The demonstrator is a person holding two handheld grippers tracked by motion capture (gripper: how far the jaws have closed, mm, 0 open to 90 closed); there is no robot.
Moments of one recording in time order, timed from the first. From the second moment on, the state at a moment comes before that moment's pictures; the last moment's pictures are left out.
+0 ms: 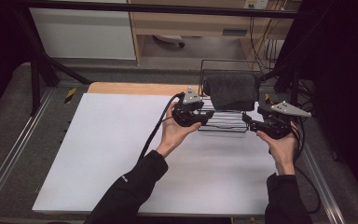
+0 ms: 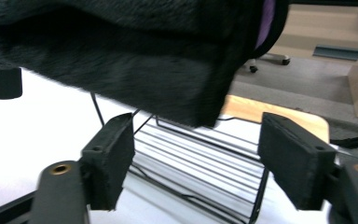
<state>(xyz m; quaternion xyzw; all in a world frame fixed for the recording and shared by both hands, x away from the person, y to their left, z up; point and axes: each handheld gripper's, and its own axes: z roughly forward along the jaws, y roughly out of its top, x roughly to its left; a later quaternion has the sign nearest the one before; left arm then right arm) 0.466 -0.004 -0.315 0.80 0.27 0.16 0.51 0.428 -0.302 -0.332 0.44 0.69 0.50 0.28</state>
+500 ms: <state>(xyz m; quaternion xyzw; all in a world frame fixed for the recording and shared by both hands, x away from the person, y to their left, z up) 0.458 0.040 -0.335 0.81 0.30 0.15 0.48 0.416 -0.284 -0.341 0.42 0.71 0.51 0.25</state>
